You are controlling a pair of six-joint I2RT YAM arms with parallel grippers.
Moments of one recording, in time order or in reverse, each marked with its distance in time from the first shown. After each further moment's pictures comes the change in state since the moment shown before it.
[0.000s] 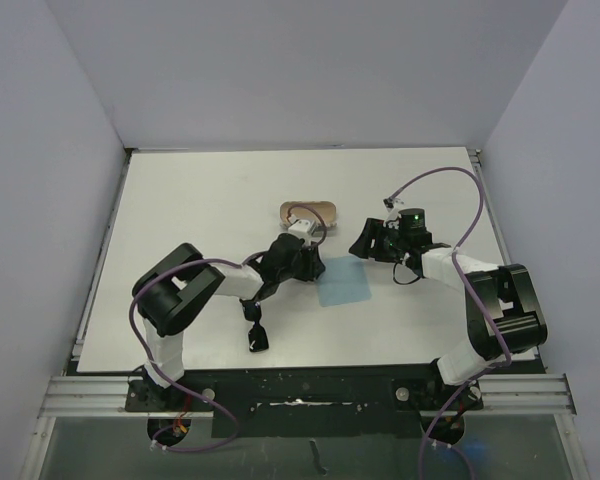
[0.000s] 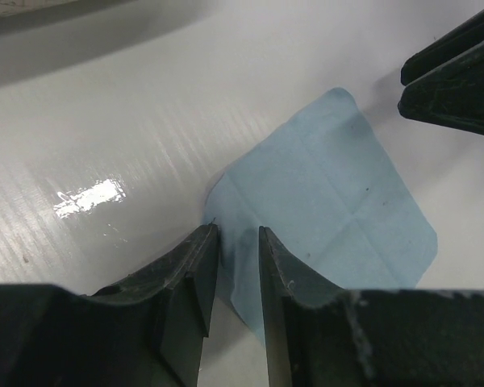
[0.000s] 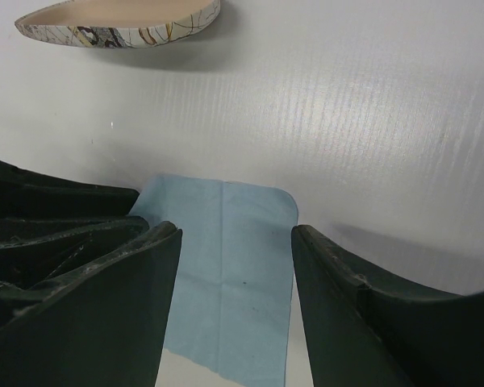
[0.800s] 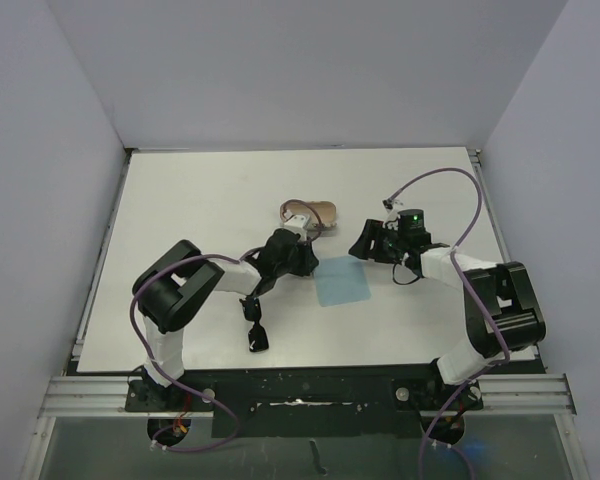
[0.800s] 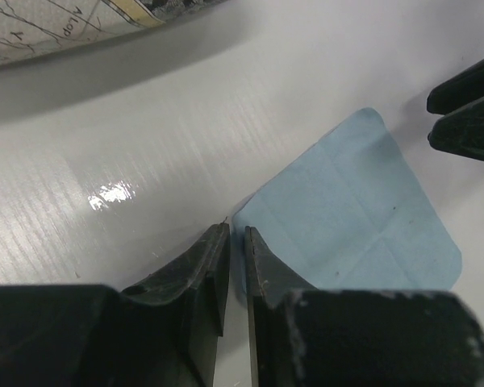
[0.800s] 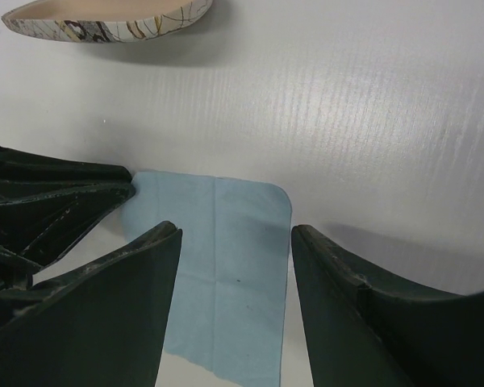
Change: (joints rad) left arm 0.043 0.017 0.017 -0.002 0.006 0.018; right arm 0.000 0.009 0.000 0.001 0.000 0.000
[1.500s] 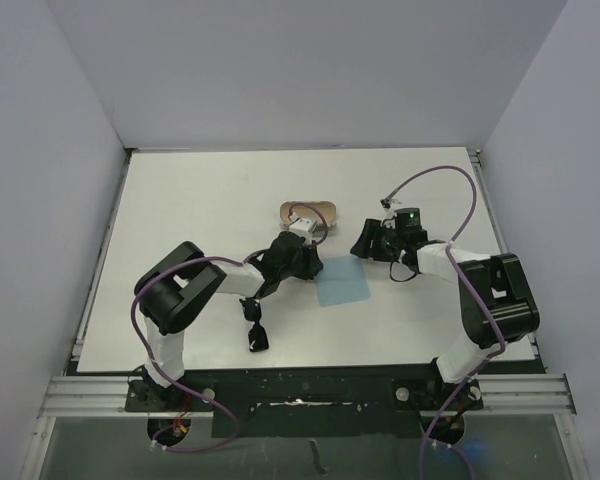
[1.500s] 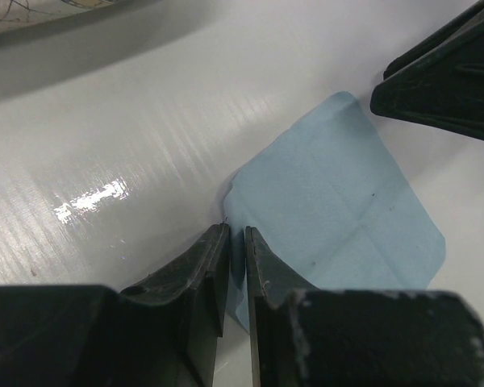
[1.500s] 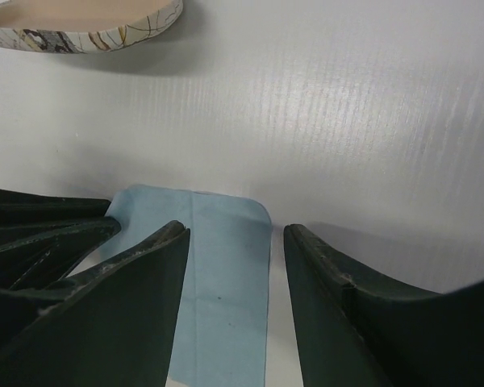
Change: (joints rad) left arm -0.035 0.000 0.005 -0.011 0.002 0.001; right arm 0.005 0.058 0.025 0.003 0.028 -0.014
